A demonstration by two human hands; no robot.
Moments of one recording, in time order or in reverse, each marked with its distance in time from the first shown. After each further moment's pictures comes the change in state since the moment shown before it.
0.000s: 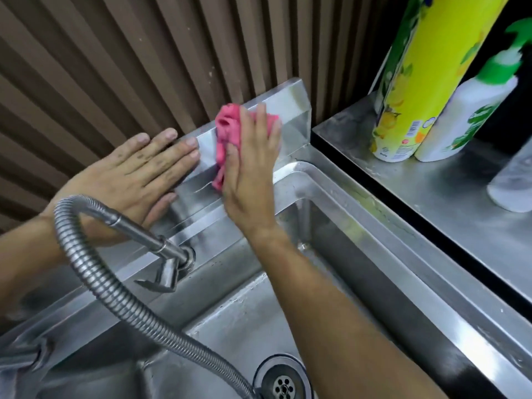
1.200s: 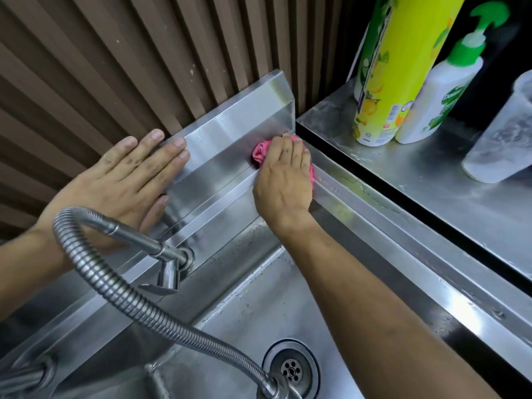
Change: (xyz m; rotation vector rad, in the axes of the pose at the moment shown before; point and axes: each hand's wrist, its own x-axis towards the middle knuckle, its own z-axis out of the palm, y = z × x) left_hand 0.002 0.000 0.002 0.004 0.056 0.031; right_hand 0.002 0.020 -0.044 -0.970 -0.266 0.212
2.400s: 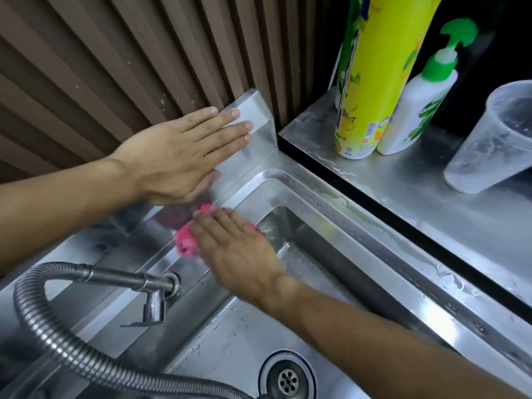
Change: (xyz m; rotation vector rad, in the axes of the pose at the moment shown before) left_hand 0.144 -0.009 0.006 0.008 -0.076 0.374; right_hand -0.065 -0.010 0.026 0.036 0.040 -0.610
